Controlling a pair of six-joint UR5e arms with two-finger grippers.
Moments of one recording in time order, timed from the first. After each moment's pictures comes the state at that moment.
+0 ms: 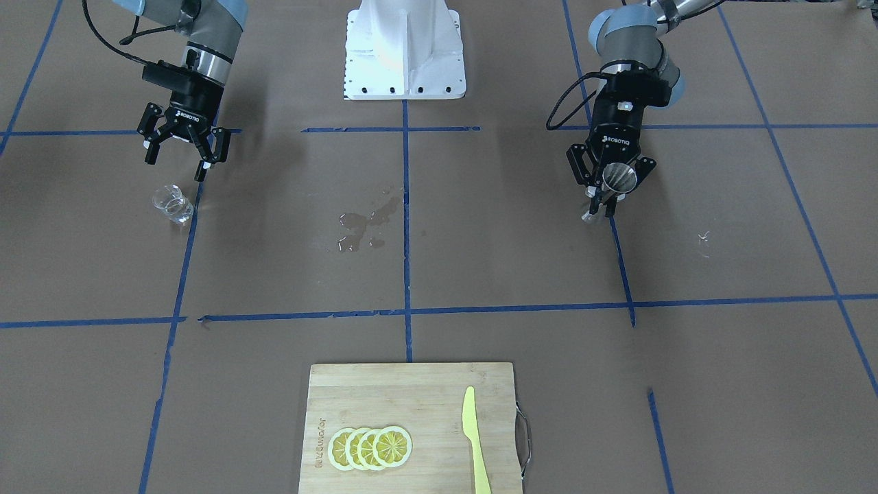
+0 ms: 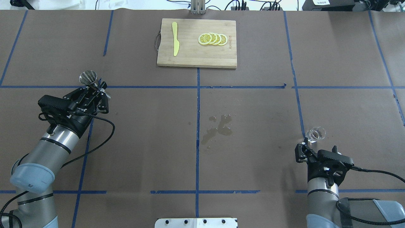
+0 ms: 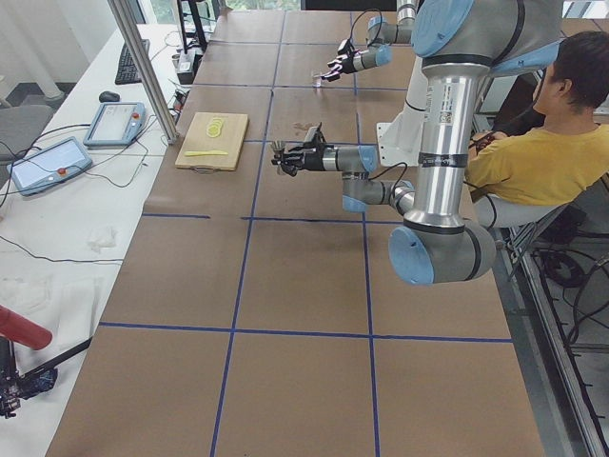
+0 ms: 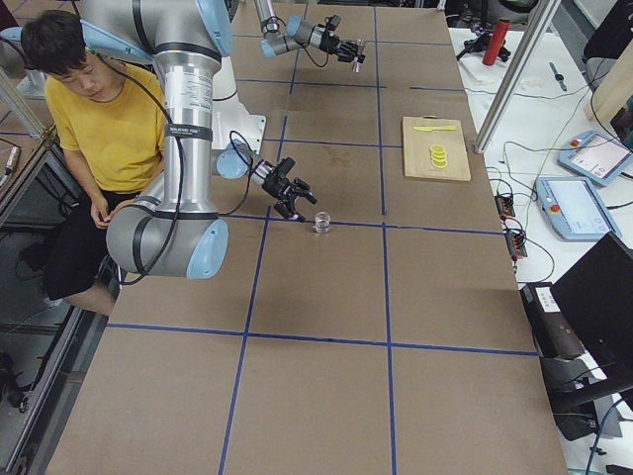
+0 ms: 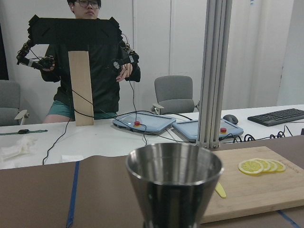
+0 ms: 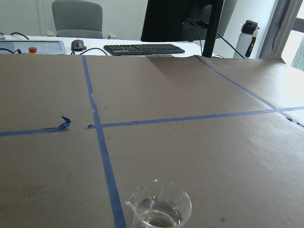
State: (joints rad) left arm -0.34 -1.67 -1.73 -2.86 -0.70 -0.78; right arm 0.02 -1.65 2.07 -1.85 0.65 2.17
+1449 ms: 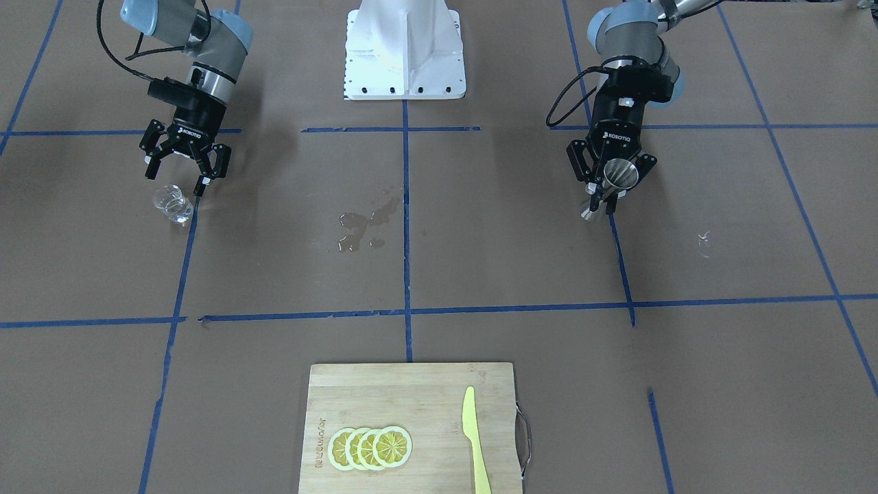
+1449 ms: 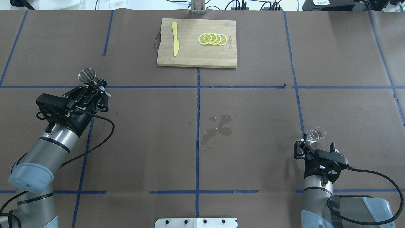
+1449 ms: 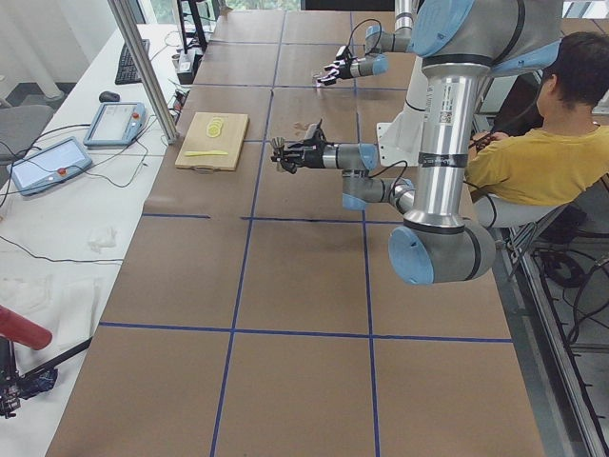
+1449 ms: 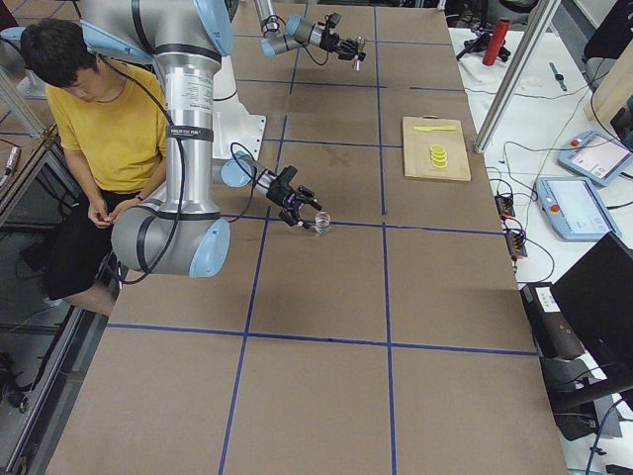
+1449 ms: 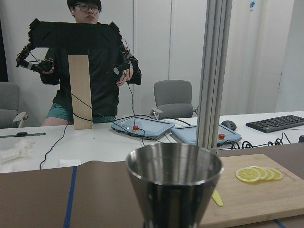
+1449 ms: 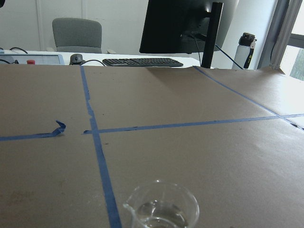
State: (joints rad) left arm -0.35 -1.67 -1.75 -2.86 -0.69 -0.78; right arm 0.04 -1.62 1.97 -1.86 0.59 2.23
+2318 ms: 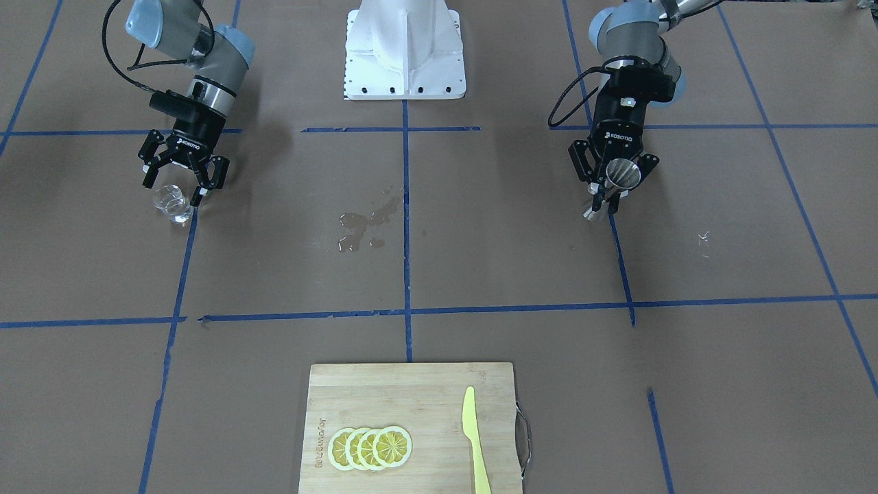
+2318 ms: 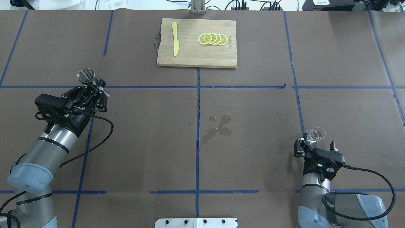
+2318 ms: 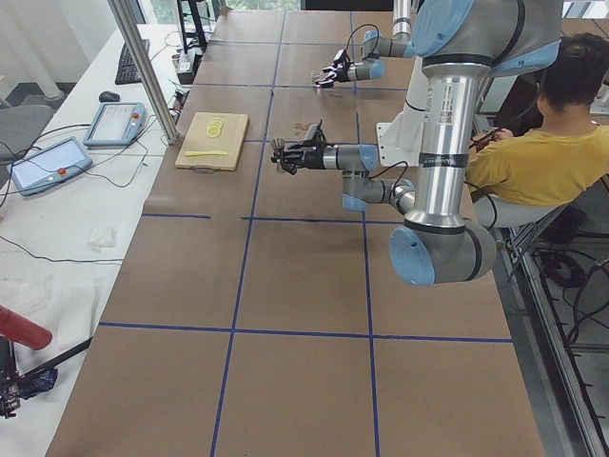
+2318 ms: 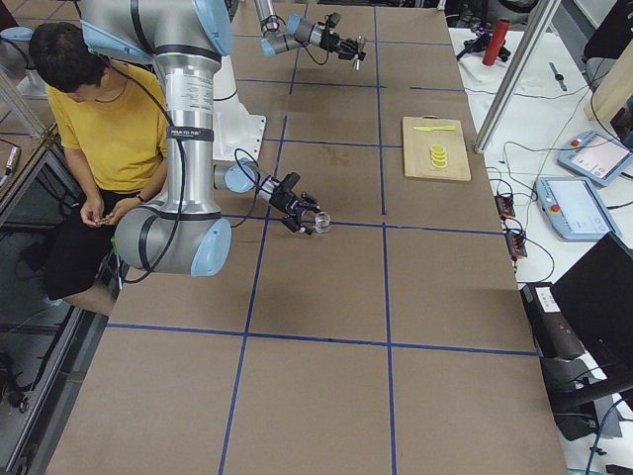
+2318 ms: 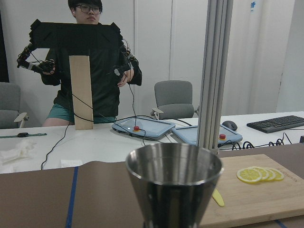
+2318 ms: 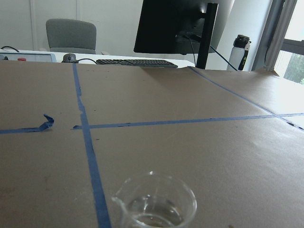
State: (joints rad) left arm -0.35 -1.67 -1.75 -2.87 -0.69 -0.78; right arm 0.06 -1.59 1.90 -1.85 0.59 2.23
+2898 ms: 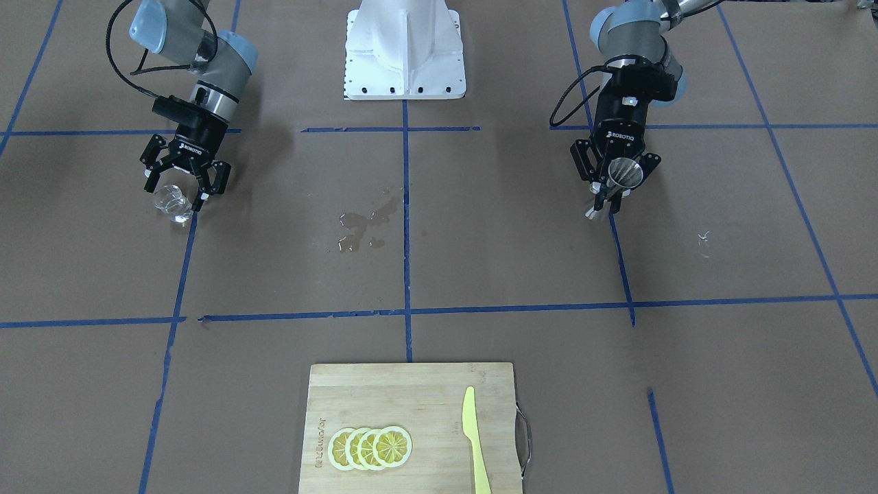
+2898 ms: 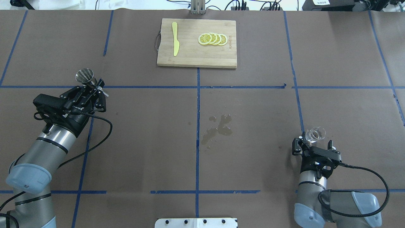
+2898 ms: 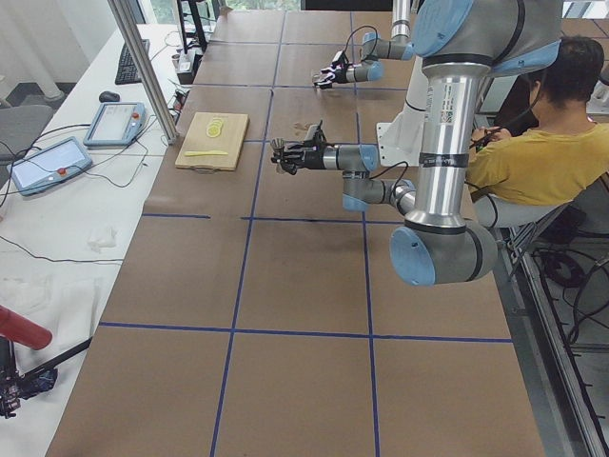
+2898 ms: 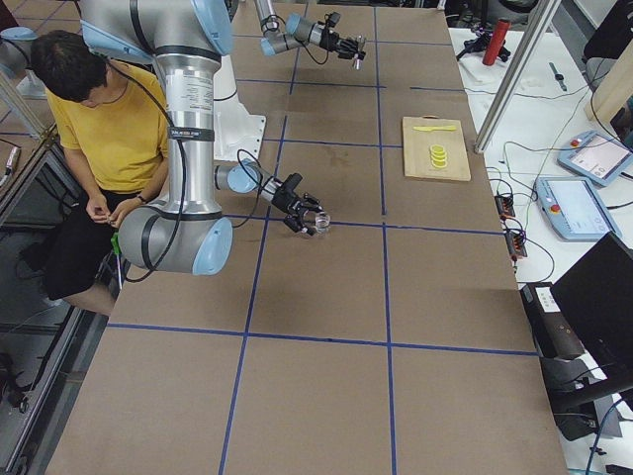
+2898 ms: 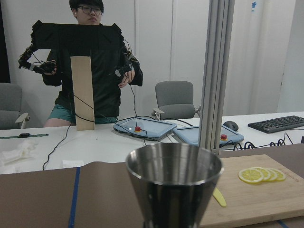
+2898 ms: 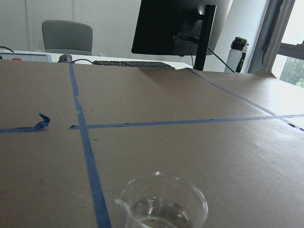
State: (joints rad) left arm -0.35 -1.66 -1.75 -2.87 -0.69 -0.78; right arm 0.07 -1.56 1.86 -1.85 0.60 2.23
